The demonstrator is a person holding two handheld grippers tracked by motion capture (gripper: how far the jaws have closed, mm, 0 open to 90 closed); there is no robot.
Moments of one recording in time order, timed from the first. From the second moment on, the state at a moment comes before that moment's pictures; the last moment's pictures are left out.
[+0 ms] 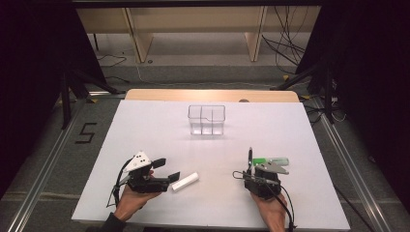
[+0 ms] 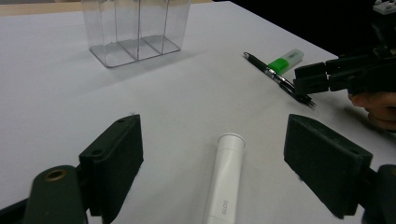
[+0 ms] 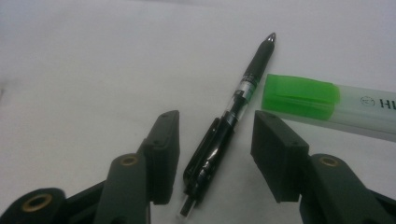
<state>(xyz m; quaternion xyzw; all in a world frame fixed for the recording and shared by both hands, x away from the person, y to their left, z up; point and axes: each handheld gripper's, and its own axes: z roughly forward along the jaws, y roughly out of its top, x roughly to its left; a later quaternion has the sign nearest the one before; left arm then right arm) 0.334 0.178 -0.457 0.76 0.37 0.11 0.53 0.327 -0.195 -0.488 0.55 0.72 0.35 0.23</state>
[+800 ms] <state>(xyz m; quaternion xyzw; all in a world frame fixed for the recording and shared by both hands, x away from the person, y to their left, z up) 0.331 0.174 -0.460 0.76 0.37 0.11 0.52 0.333 -0.181 -0.496 0.58 0.70 0.32 0.26</state>
